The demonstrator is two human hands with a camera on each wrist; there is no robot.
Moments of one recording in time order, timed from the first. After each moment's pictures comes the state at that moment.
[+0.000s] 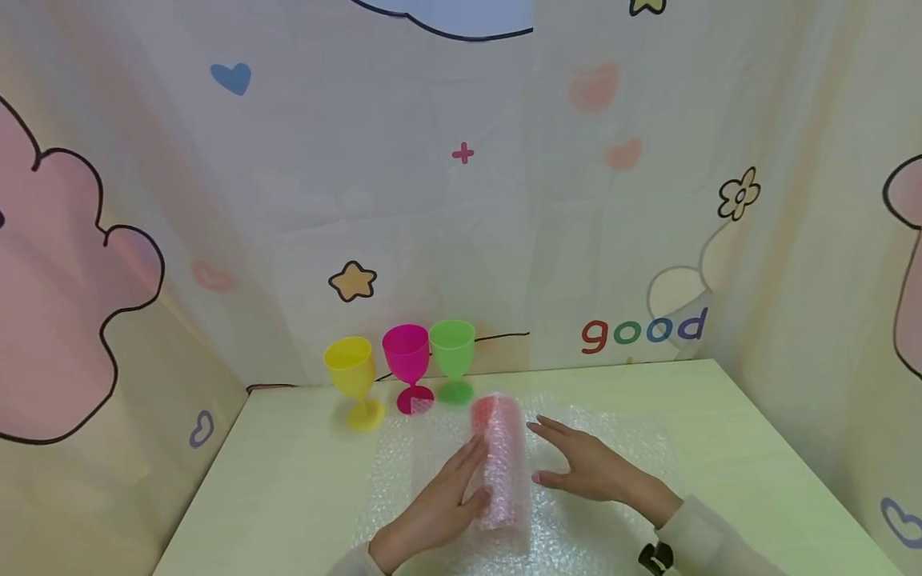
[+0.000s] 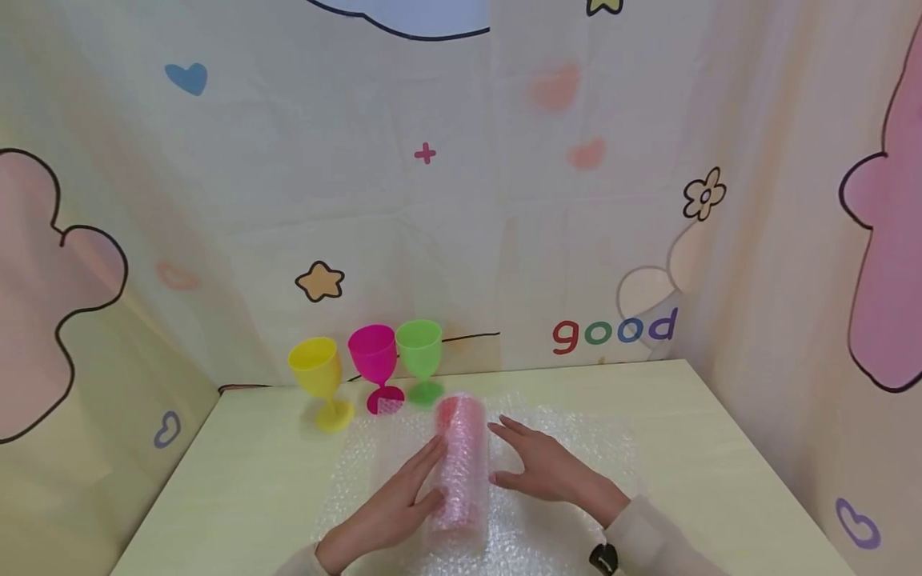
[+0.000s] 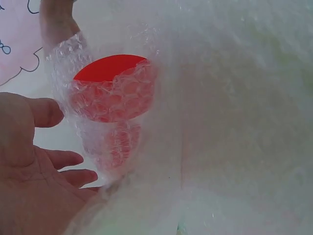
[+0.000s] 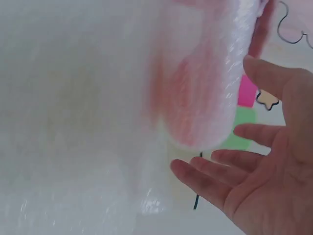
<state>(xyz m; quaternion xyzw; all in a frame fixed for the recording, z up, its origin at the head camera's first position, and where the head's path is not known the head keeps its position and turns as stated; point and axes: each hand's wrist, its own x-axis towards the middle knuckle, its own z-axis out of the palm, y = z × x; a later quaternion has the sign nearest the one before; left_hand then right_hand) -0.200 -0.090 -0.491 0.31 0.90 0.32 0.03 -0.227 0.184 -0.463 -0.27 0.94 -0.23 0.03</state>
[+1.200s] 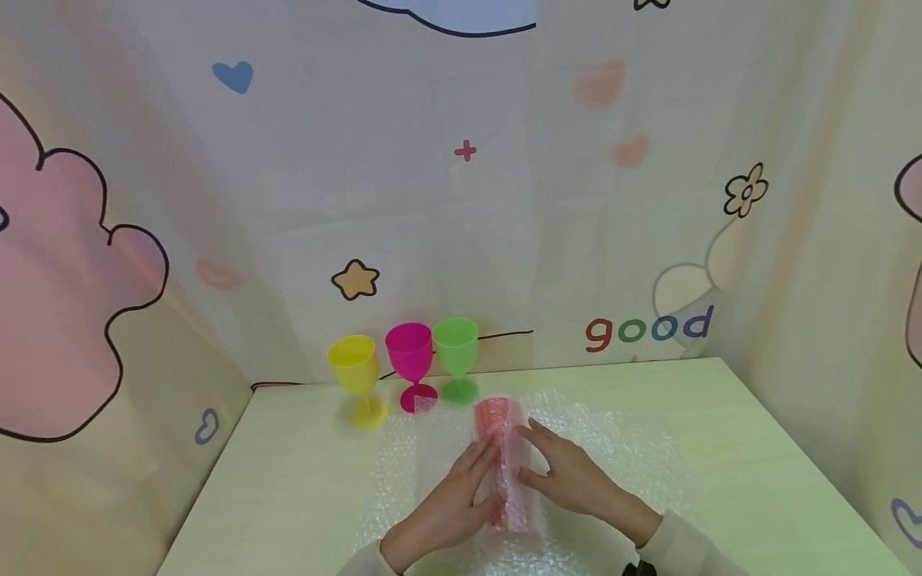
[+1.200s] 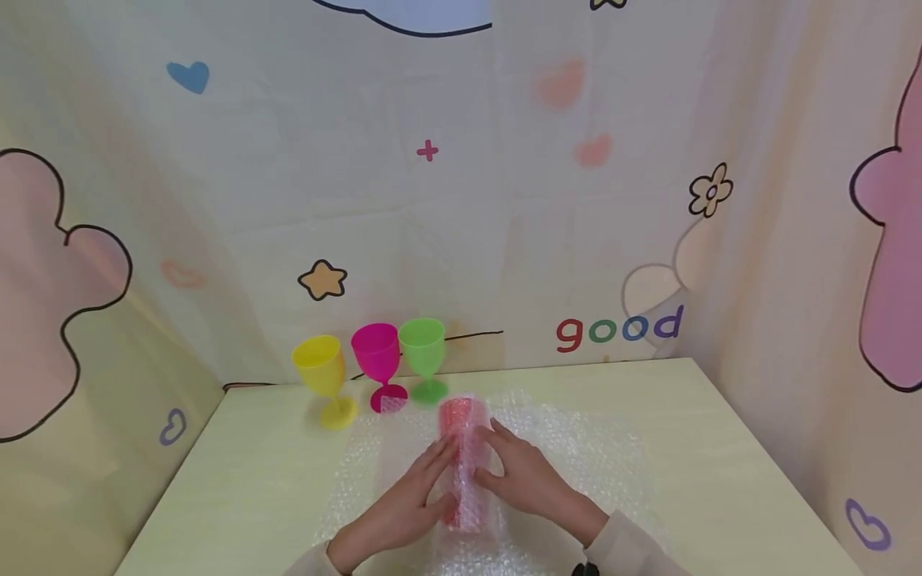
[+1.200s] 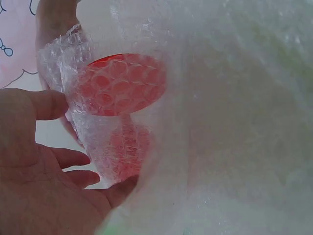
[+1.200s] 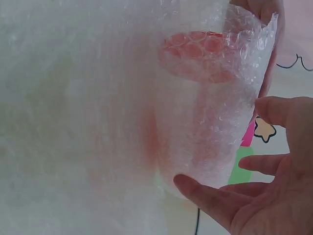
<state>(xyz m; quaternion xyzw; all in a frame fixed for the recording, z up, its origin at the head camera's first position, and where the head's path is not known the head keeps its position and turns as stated) -0.197 -0.078 -0.488 0.30 0.90 0.31 0.03 -0.216 0.148 -0.476 -0.24 0.93 -0.29 -0.04</state>
